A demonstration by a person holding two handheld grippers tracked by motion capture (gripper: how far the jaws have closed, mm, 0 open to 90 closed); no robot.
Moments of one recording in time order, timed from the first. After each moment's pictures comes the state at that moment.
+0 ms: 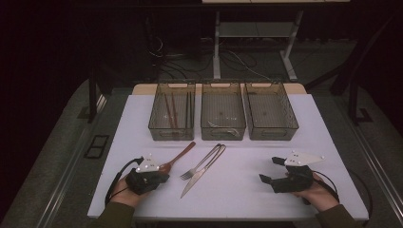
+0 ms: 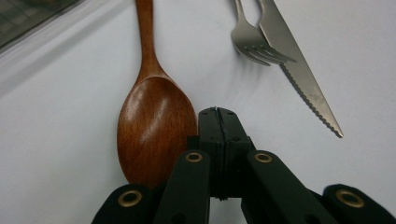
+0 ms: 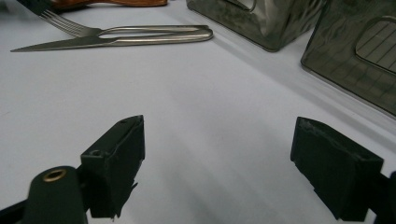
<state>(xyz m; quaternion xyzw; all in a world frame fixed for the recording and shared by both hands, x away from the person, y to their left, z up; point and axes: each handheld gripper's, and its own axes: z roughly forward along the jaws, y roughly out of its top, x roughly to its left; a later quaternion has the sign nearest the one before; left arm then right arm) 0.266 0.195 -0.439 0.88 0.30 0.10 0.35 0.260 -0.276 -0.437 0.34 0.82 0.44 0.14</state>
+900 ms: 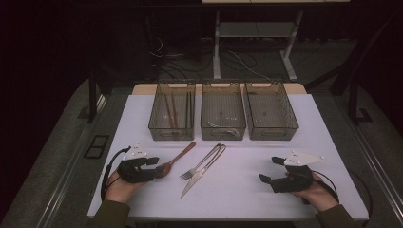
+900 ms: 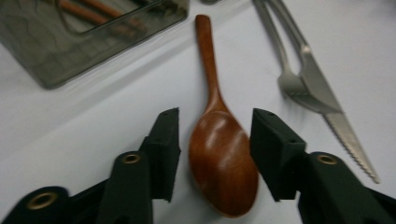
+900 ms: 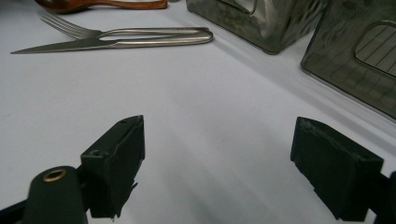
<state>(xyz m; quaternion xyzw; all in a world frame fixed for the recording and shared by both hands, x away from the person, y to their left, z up) 0.290 0.220 -0.434 0.84 0.35 0.11 0.40 0.260 -0.274 -0.436 0.34 0.82 0.44 0.14</state>
